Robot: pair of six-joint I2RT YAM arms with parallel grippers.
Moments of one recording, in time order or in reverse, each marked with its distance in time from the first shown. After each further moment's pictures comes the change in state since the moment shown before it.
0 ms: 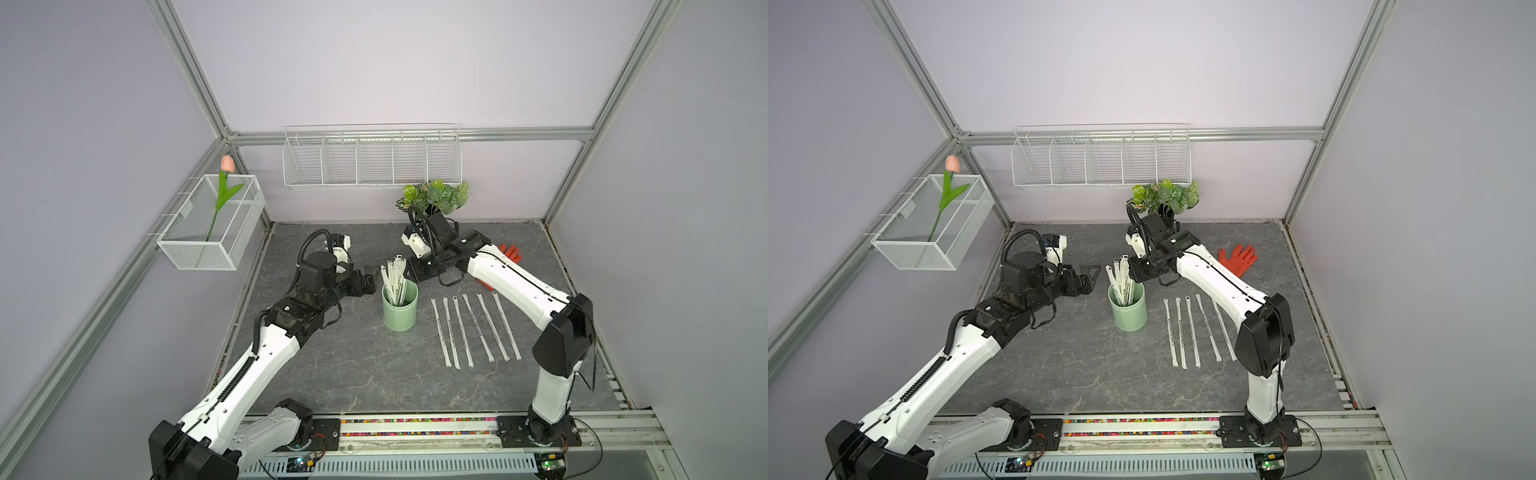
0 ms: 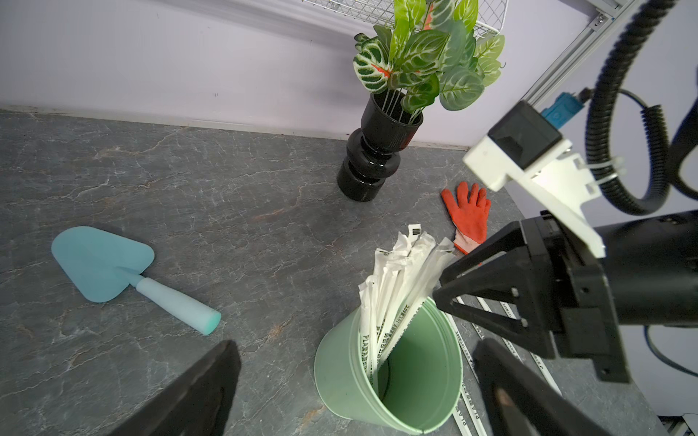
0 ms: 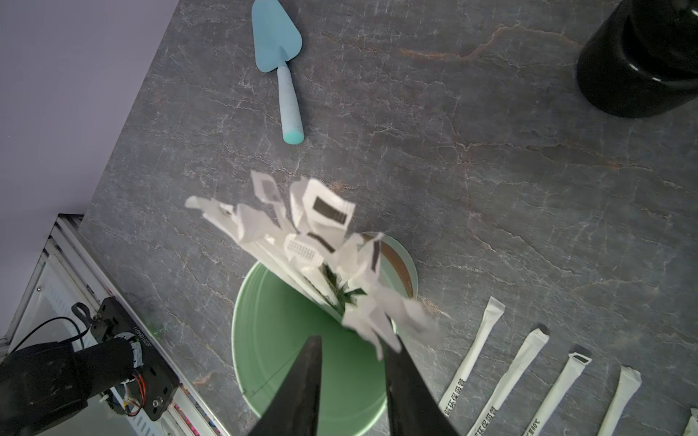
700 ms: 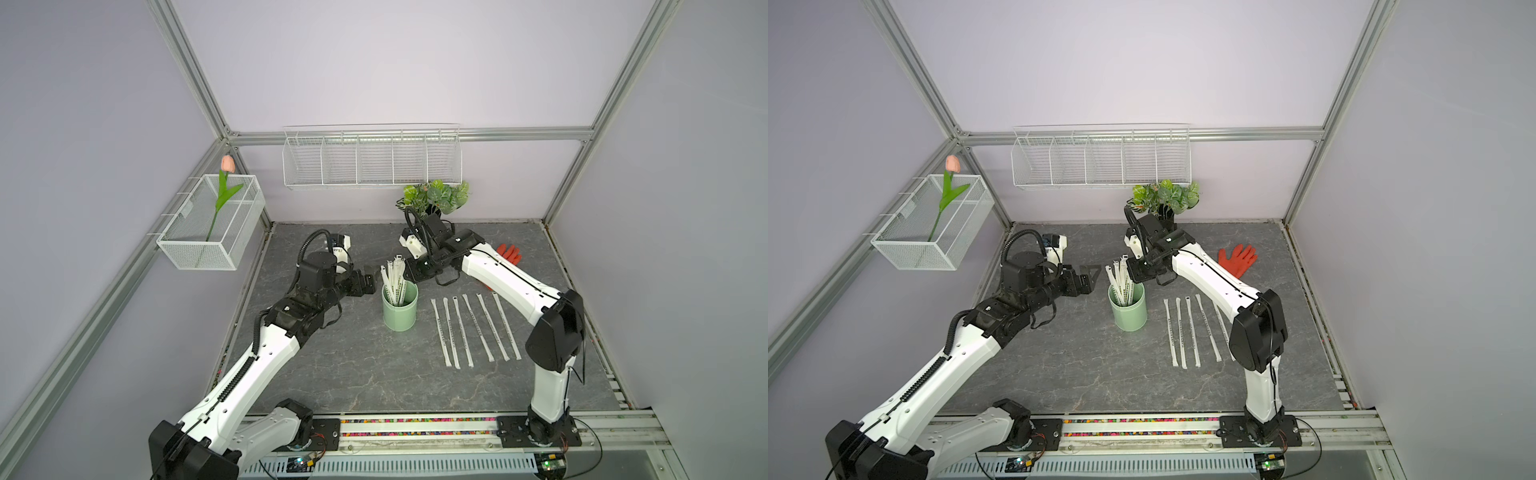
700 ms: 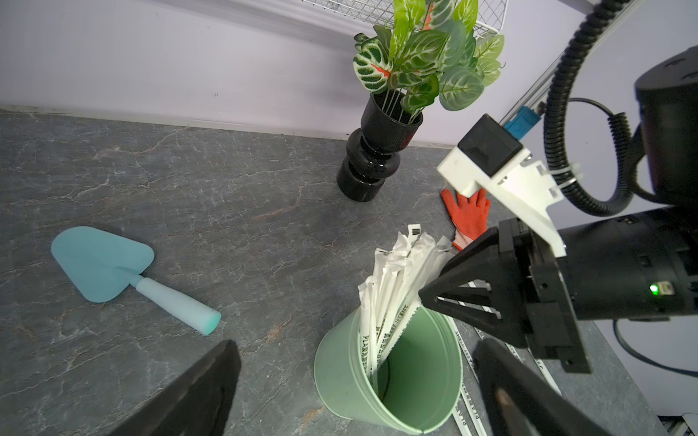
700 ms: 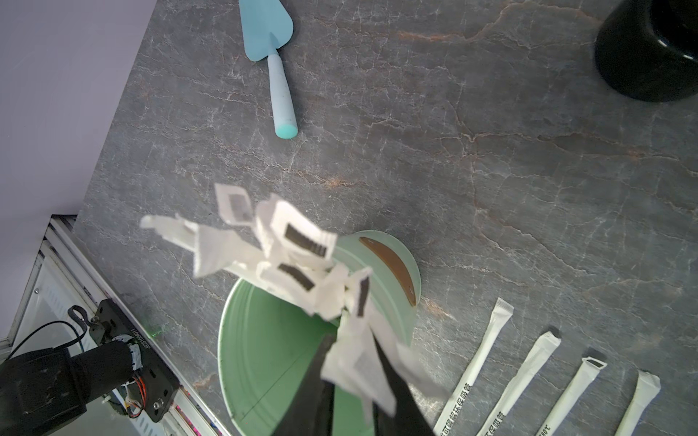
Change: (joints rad) left arm 0.000 0.000 0.000 0.000 0.000 0.000; right arm 0.000 0.034 0.026 -0.023 -0.008 0.010
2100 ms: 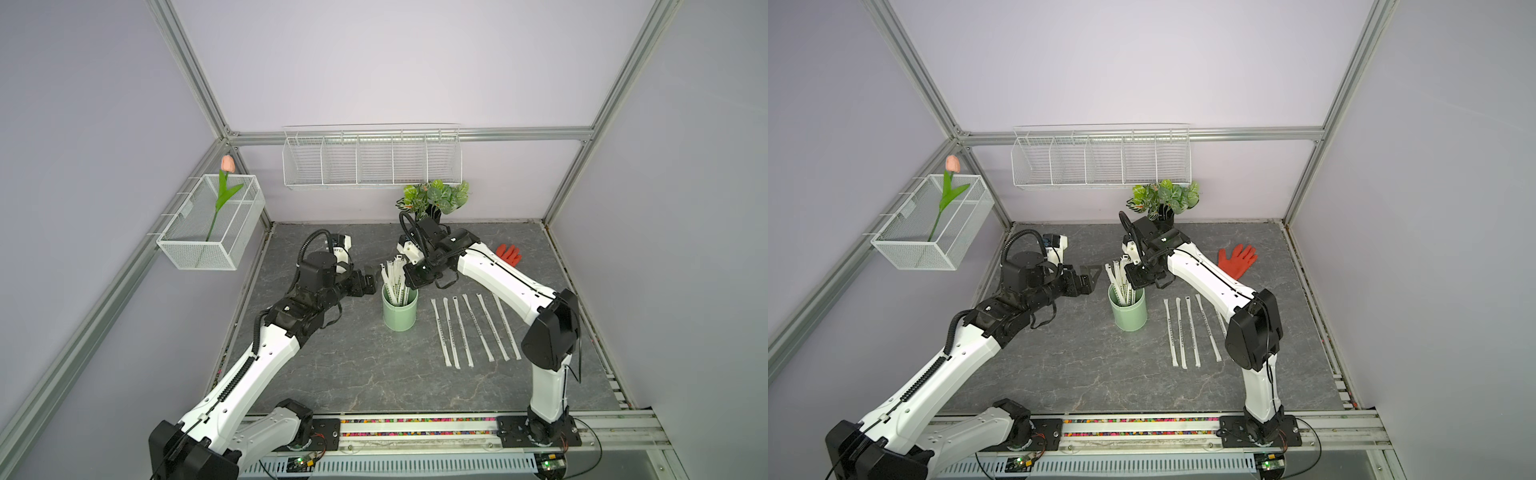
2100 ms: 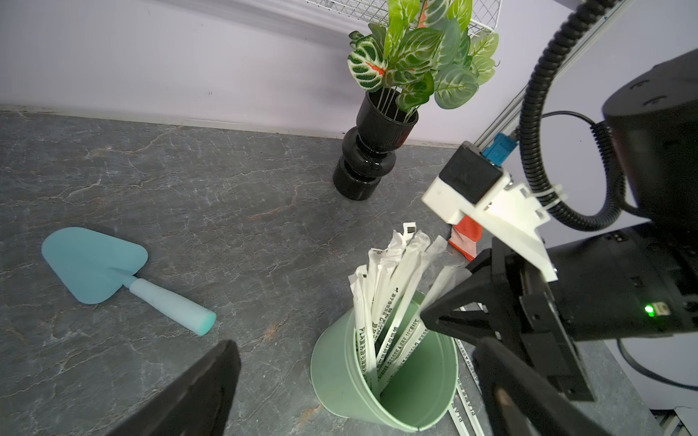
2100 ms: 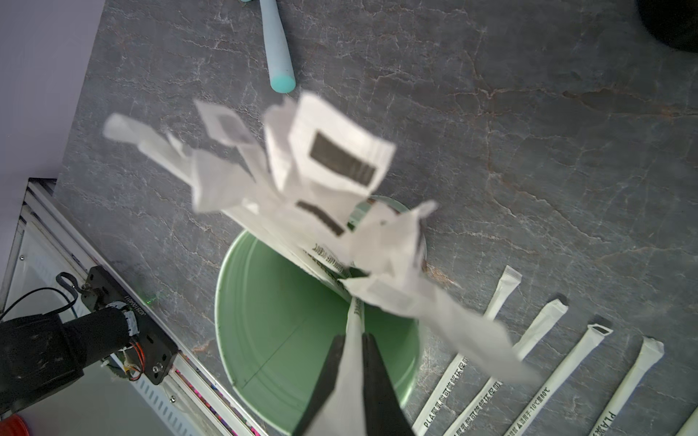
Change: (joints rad) left arm 0.000 0.000 0.000 0.002 0.015 0.000; right arm 0.026 0.027 0.051 -0.126 0.008 -0.027
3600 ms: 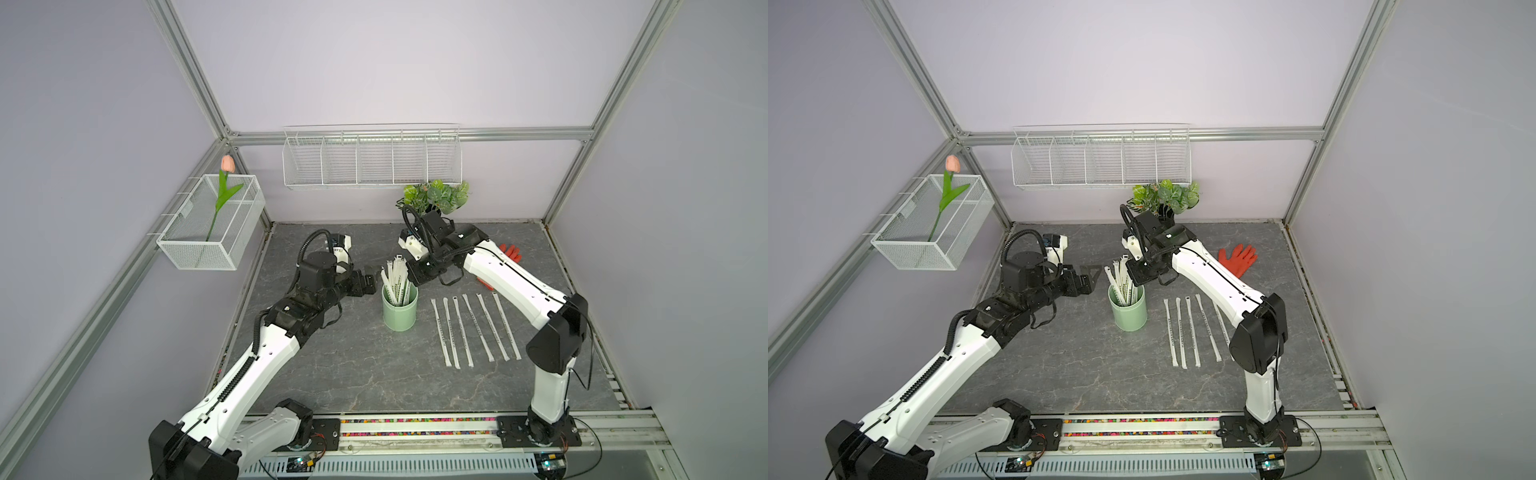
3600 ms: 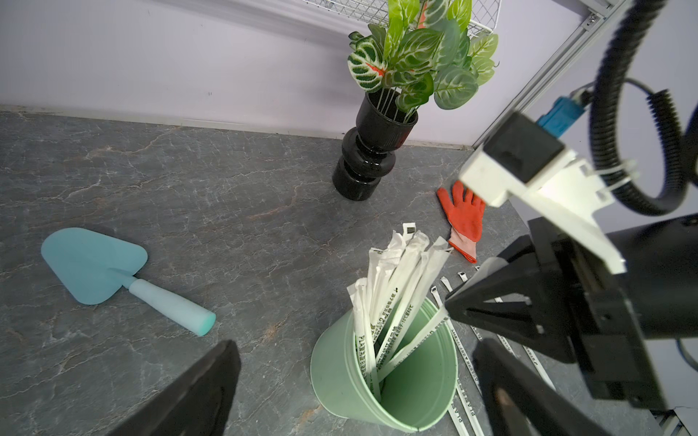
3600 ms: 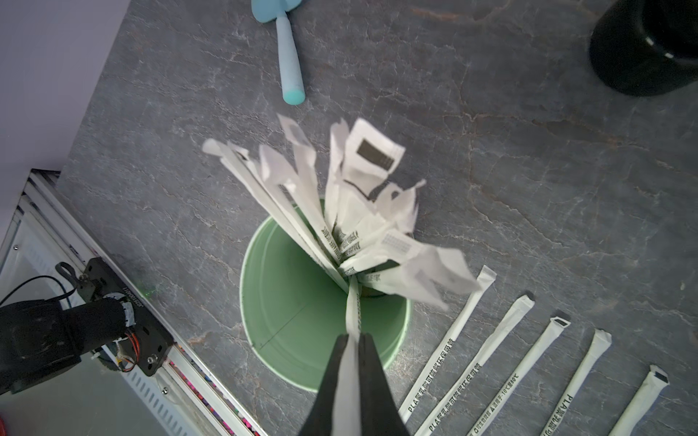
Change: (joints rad) left arm 0.000 0.000 0.000 0.001 0.000 0.000; right arm 0.001 -0.053 0.063 -0.044 0.024 -0.050
